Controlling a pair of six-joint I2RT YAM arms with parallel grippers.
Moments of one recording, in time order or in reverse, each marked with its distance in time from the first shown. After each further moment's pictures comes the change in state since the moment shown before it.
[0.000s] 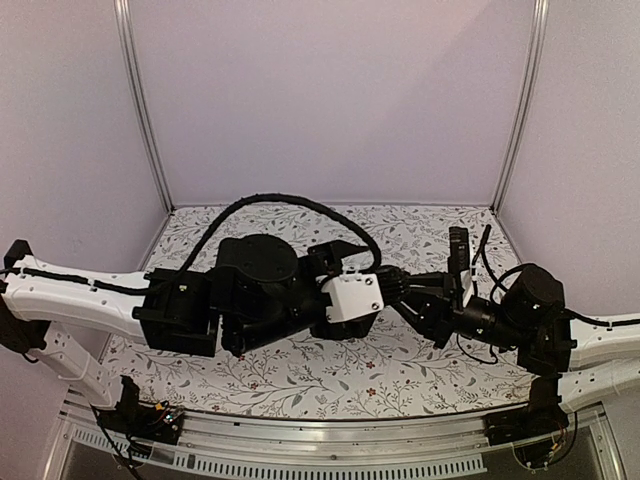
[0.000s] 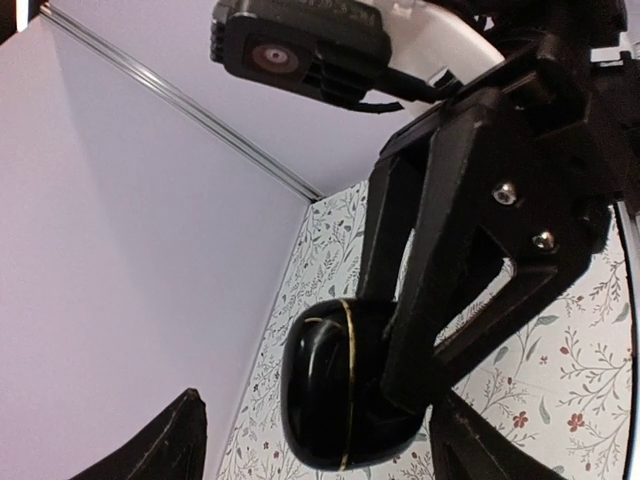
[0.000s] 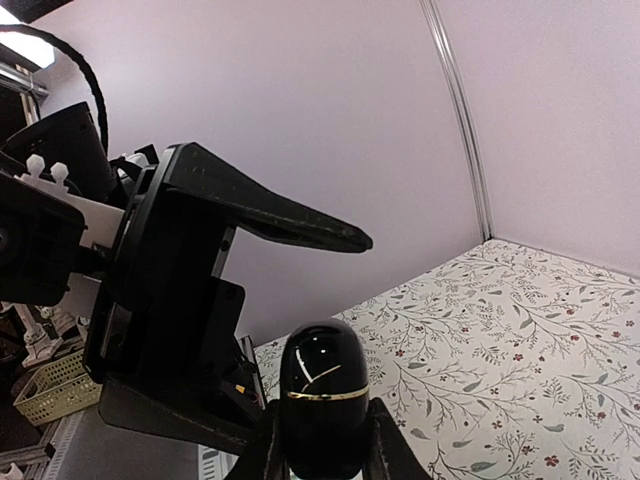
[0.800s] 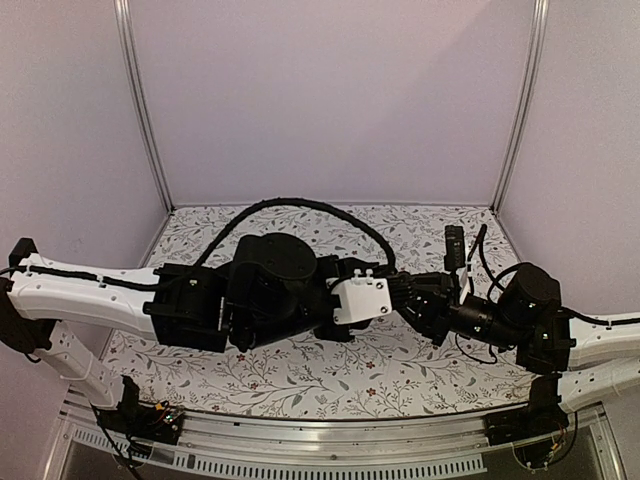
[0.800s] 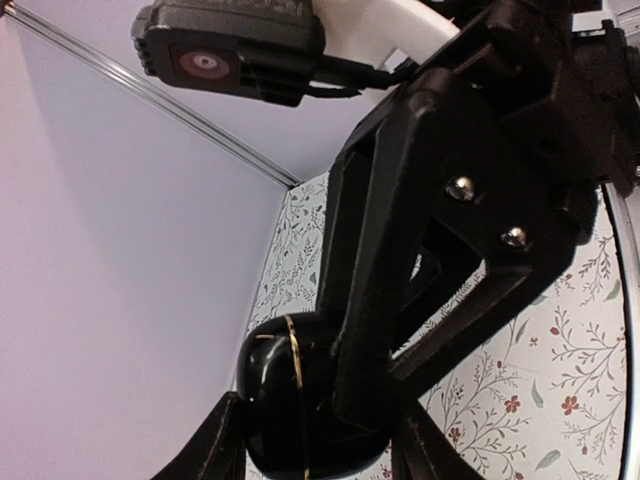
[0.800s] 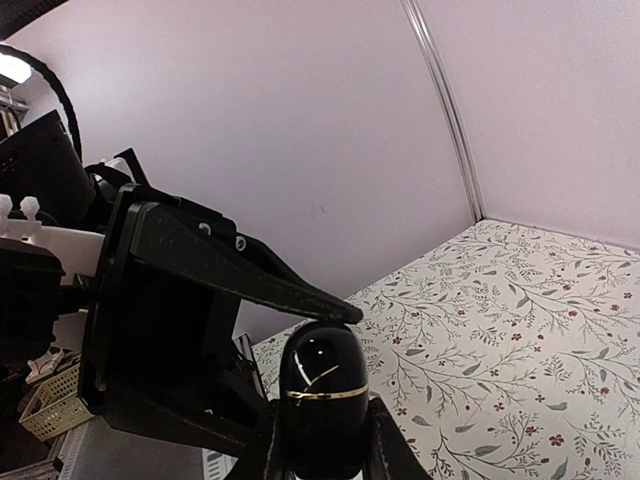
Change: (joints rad) left arm 0.024 0.051 0.053 -0.093 0.055 -0.005; right arm -0.003 0.010 0.007 -0.038 0.026 0.066
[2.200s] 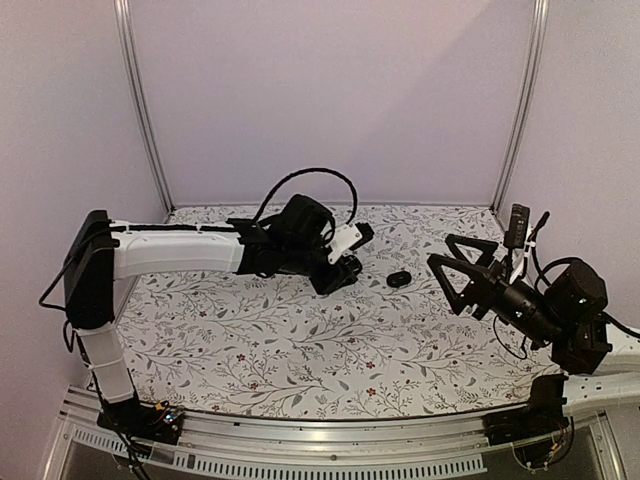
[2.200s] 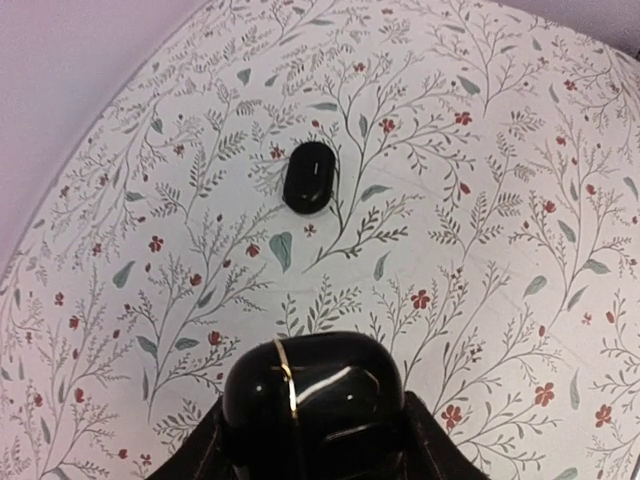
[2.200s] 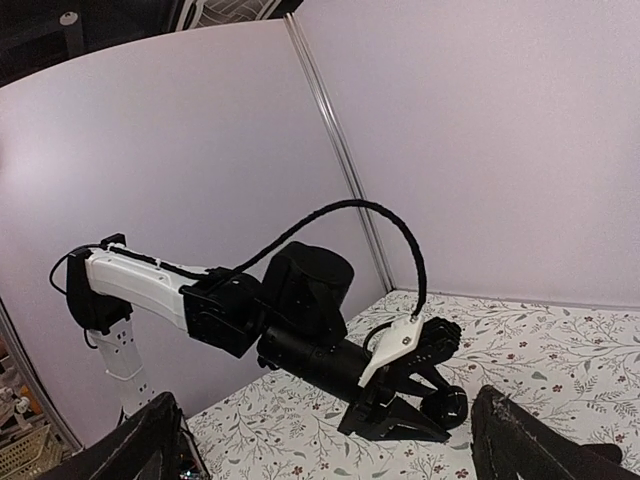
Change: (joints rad) left arm 0.500 0.317 0.104 -0.122 0.496 -0.438; right arm -0.060 -0.281 -0.010 -0.159 0.230 -0.055
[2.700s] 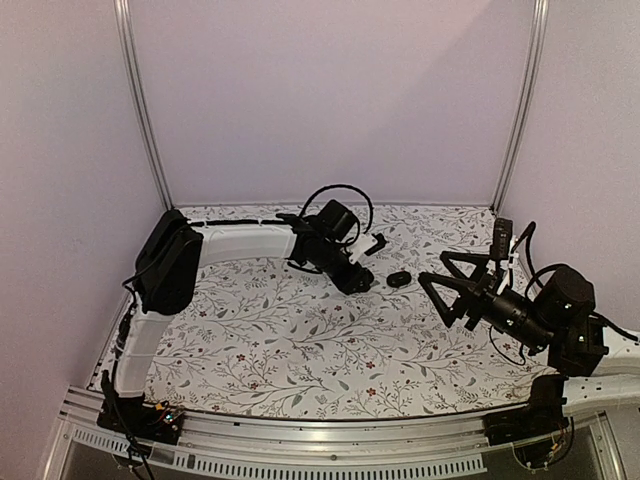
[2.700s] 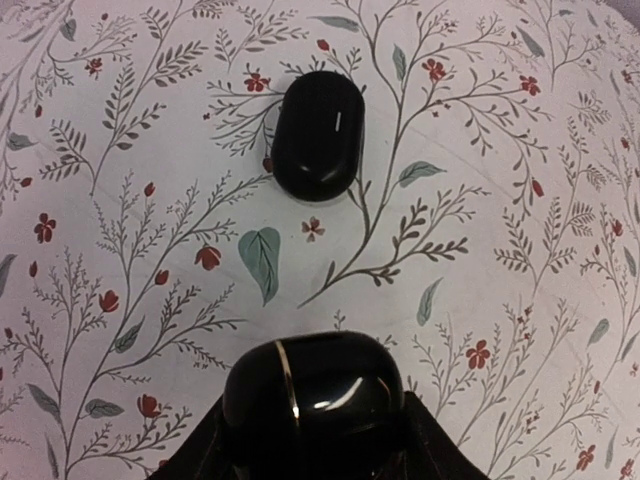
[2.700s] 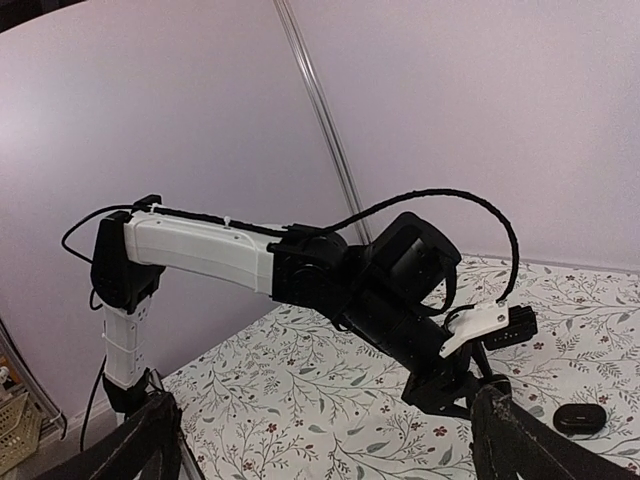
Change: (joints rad) left arm 0.099 0.476 0.450 -0.231 0.203 -0.087; right arm -0.015 -0.017 -0.038 -0.100 0.001 0.002
